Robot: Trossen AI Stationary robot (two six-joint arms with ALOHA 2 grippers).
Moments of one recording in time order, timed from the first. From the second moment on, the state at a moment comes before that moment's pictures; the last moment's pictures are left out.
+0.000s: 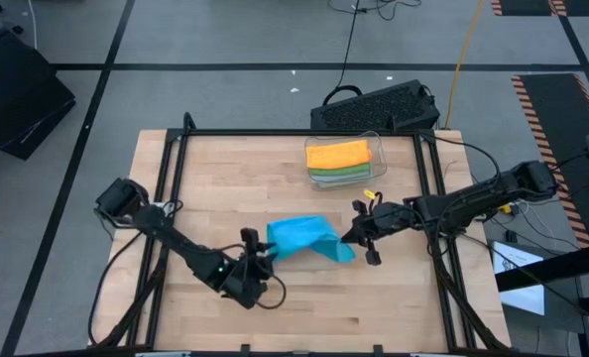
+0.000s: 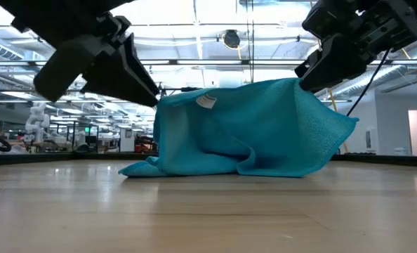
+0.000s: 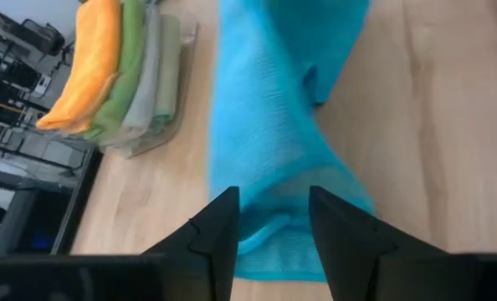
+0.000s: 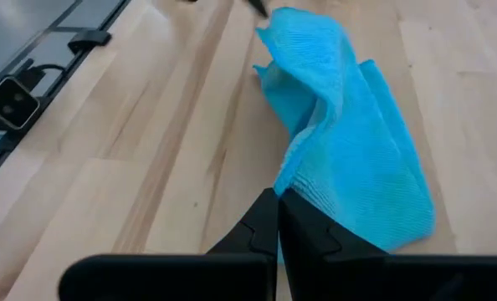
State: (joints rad) left arm -0.57 1.75 1.01 -0.31 -0.90 -0.20; right arm 0.17 1.16 0.49 0.08 -0.06 0.09
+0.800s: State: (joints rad) left arm -0.58 1.94 1.01 0.10 -1.21 0.15; right arm 0.15 1.16 0.49 0.09 -0.06 0.12
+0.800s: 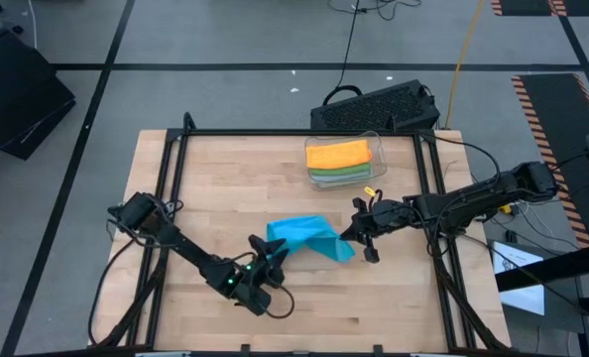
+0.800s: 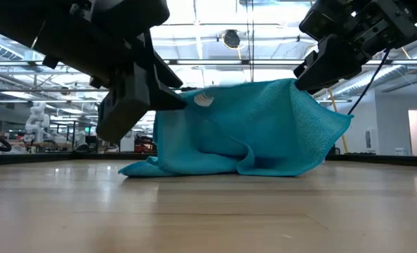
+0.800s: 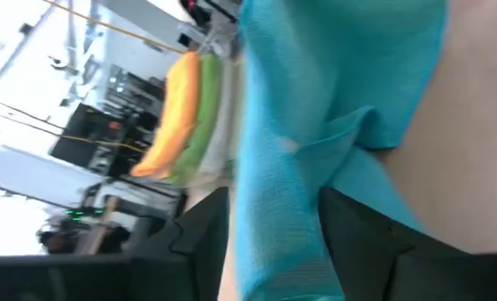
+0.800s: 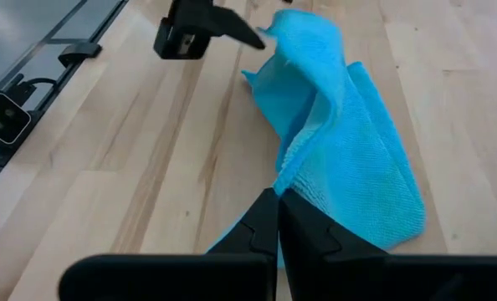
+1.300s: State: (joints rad) left arm -0.57 1.94 1.01 0.16 -1.26 0.20; right arm 0.15 1.16 0.49 0.07 -0.06 0.11
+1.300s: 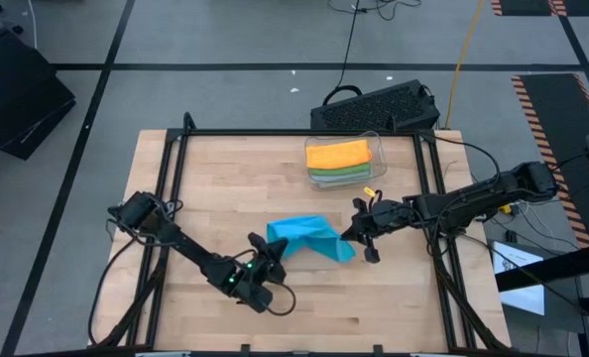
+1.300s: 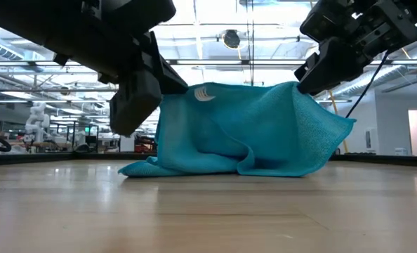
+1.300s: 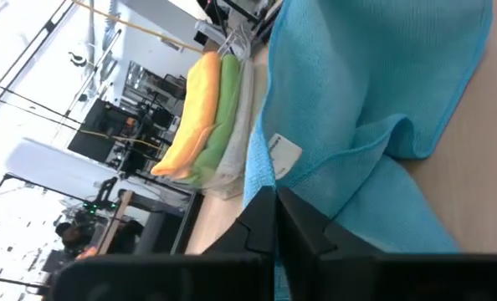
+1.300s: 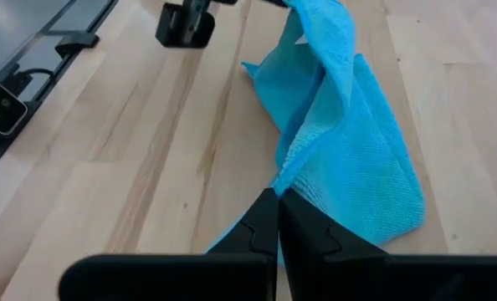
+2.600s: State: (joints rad) left arm -0.43 1.71 1.01 0.02 -0.87 -0.12; right arm 0.70 1.39 0.38 0.28 0.56 0.50
